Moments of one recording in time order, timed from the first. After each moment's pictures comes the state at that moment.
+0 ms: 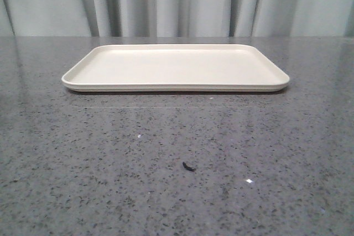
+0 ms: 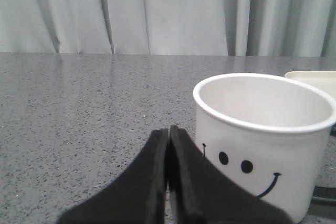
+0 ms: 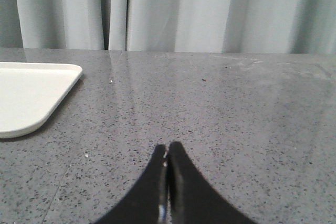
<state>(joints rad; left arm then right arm) 0.08 0.00 0.01 -0.09 0.09 0.06 -0.02 -0.01 0.03 -0.05 0.07 0.09</state>
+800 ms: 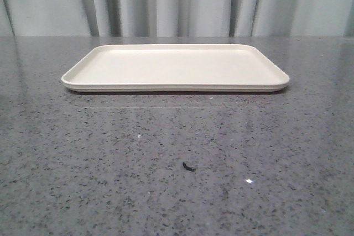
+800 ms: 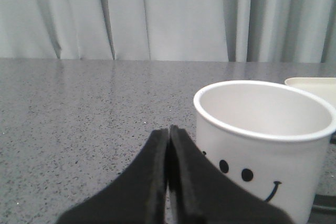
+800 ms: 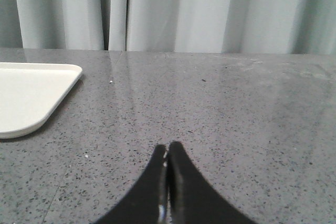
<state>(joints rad) 0.08 0.00 0.01 -0.09 0.06 0.06 -0.02 -0.01 0.03 -0.05 0.07 0.09</state>
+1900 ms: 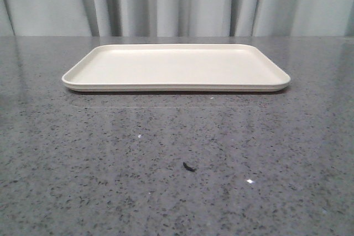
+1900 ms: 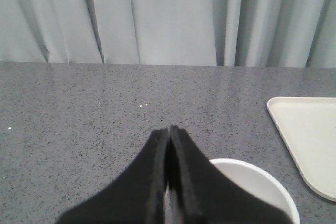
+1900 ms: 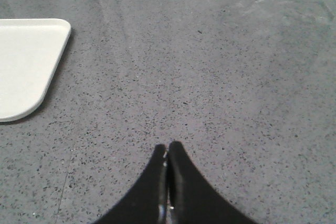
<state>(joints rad) 0.08 0.38 -0.50 -0.10 0.37 0.06 -0.02 0.32 -0.38 -0.02 0.47 0.09</state>
